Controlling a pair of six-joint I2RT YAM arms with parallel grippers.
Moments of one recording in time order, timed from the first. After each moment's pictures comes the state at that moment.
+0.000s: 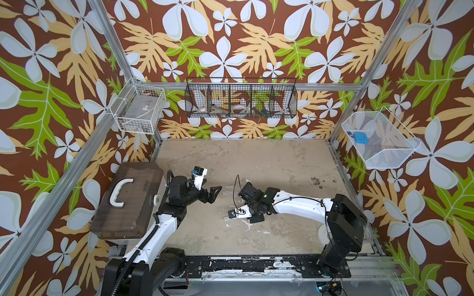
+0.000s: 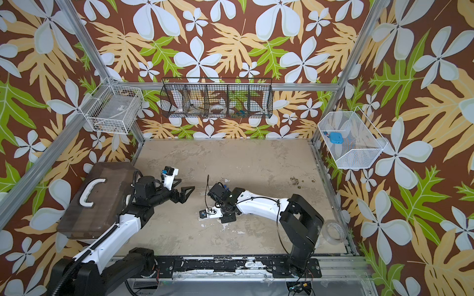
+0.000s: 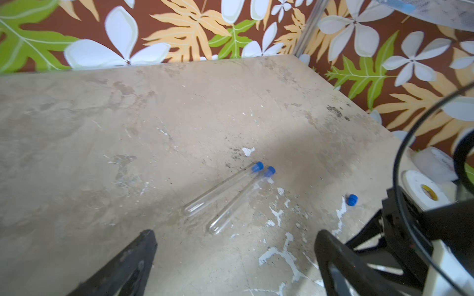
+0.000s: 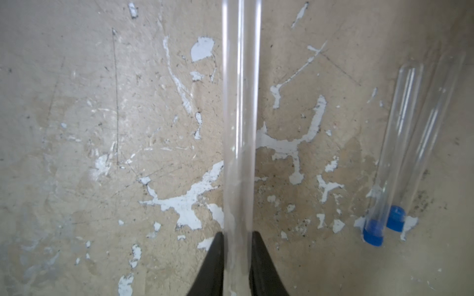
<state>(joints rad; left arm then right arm) -0.13 1.03 0.50 0.08 0.59 -0.04 0.95 1.70 1.15 -0.67 -0.01 -0.84</state>
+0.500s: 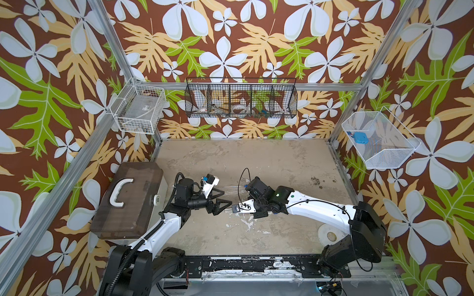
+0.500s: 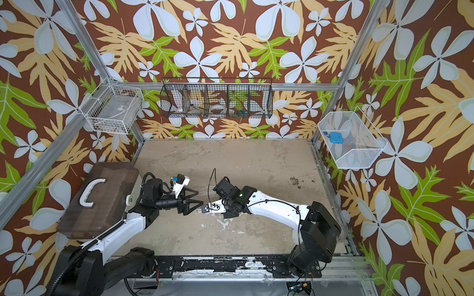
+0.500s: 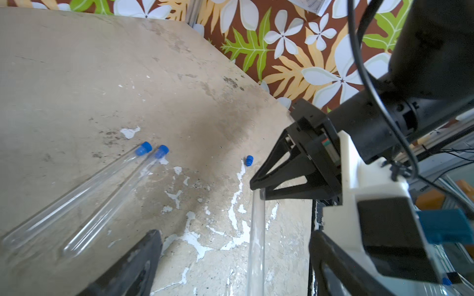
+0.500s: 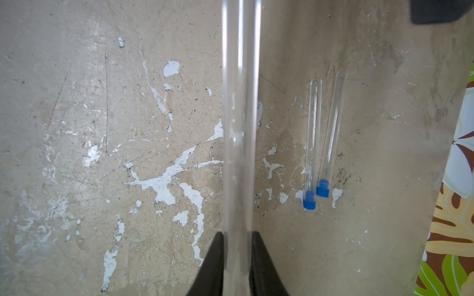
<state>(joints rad) -0.22 1.12 0.46 0.14 0.98 -0.06 0.94 1.57 1.14 -0.64 0.01 -0.87</state>
